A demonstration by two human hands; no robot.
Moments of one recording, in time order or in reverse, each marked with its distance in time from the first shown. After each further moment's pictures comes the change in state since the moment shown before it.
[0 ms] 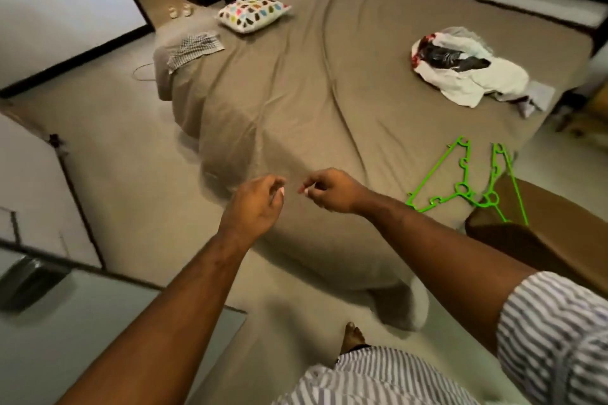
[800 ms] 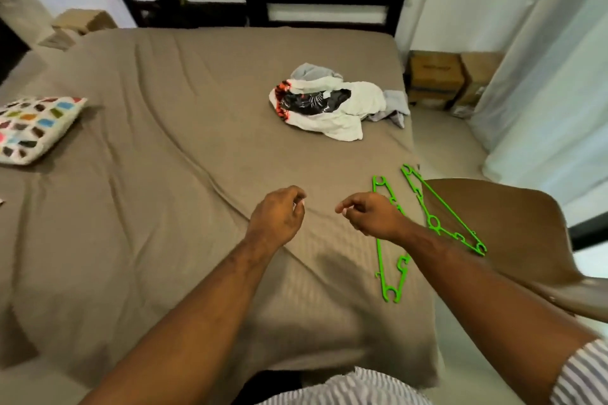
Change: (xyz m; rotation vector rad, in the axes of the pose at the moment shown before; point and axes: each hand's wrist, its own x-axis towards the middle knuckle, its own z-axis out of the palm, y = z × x) left_hand 0.455 0.106 0.148 -0.084 -0.404 0.545; right_hand 0.123 0.191 -0.224 0.308 0.688 0.582
